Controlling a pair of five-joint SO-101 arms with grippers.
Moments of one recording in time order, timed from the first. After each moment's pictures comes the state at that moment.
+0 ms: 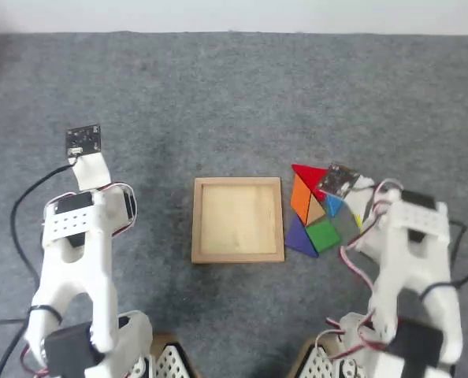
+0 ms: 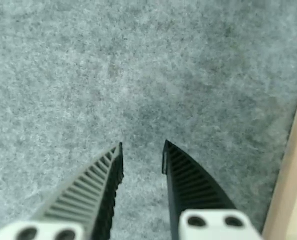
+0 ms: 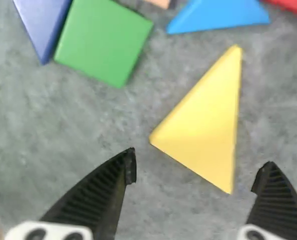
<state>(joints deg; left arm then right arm) -21.2 -20.0 54.3 50.3 2.7 12.7 -16.7 46.3 62.7 69.8</state>
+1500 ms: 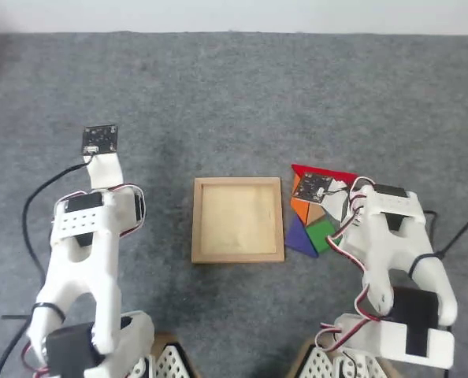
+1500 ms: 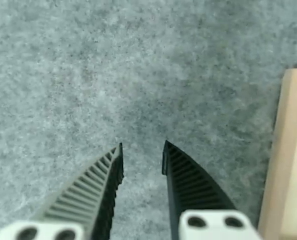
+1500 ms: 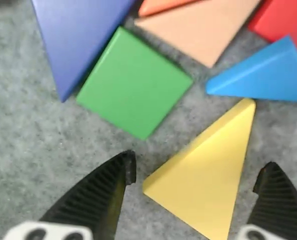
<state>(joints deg) -17.8 -20.0 55.3 49.3 -0.2 5.0 -6.3 46.9 55.8 70.3</state>
